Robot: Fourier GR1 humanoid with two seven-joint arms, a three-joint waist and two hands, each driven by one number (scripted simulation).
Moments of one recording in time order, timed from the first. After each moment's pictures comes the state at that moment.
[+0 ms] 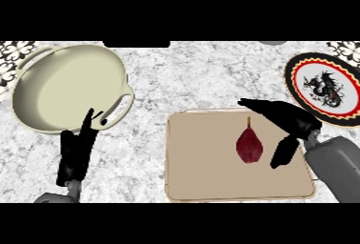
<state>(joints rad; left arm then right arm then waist) -0.03 0.26 -0.20 -1.47 0.09 0.31 0.20 -0.43 -0.54 0.39 -1.35 0.45 0.47 0.04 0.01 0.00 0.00</state>
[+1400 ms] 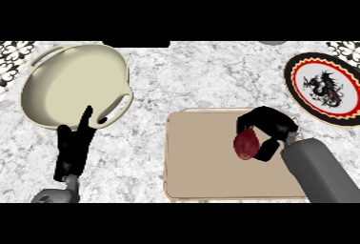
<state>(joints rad) -0.05 0.18 -0.07 -1.44 0.00 0.20 0.21 -0.44 -0.34 0.27 -1.10 0.84 0.41 -0.23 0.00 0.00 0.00</state>
